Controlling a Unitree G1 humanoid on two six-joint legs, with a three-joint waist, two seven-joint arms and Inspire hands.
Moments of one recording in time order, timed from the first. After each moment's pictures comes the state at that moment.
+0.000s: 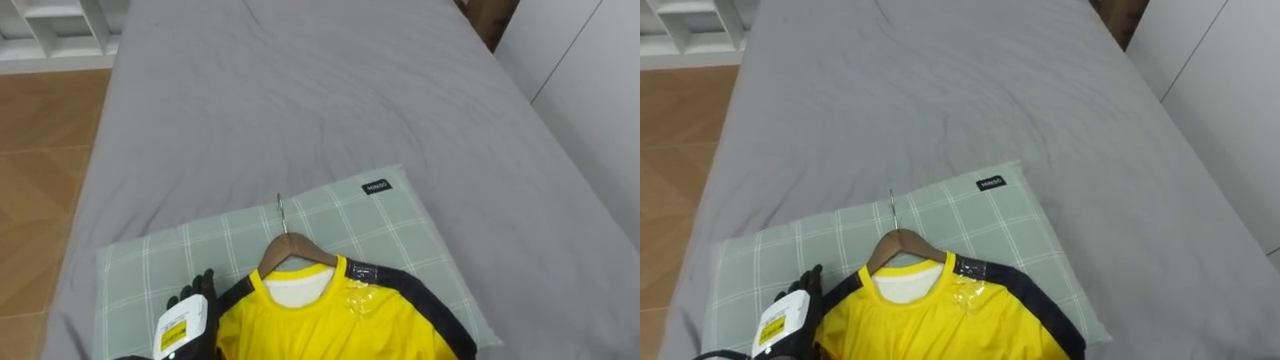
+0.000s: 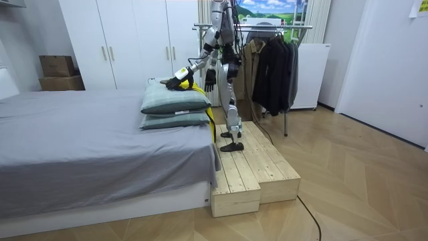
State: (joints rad) left arm -0.35 0.16 -0.44 1.15 0.46 -0.01 0.60; right arm -0.24 -0.18 0.49 1.32 0.12 0.01 0.03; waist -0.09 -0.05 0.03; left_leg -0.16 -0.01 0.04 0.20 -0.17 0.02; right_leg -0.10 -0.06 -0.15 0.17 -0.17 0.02
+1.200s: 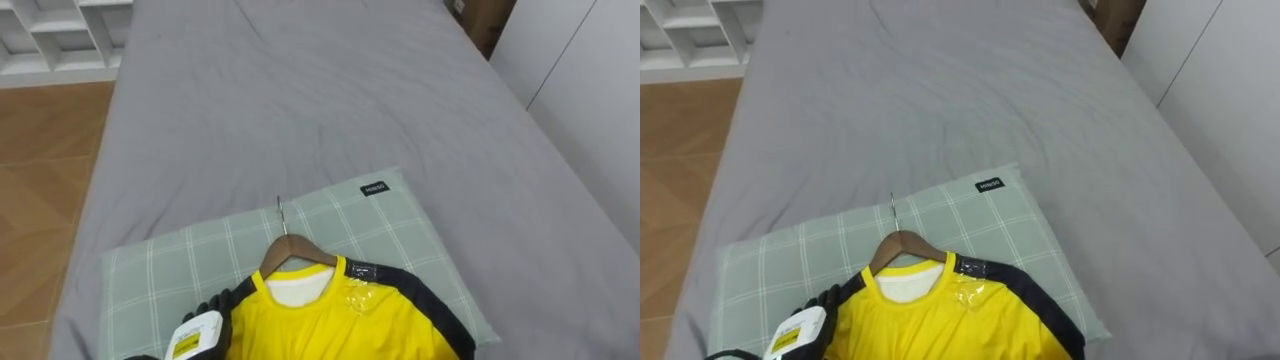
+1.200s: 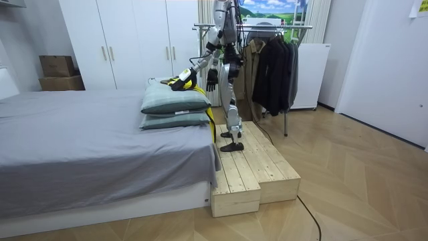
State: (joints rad) left arm -0.34 0.16 -0.42 1.16 0.56 0.00 0.44; right arm -0.26 -0.18 0.48 1.38 0.10 0.01 0.05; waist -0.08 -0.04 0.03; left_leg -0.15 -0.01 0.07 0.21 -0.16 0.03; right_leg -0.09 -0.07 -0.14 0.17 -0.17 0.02
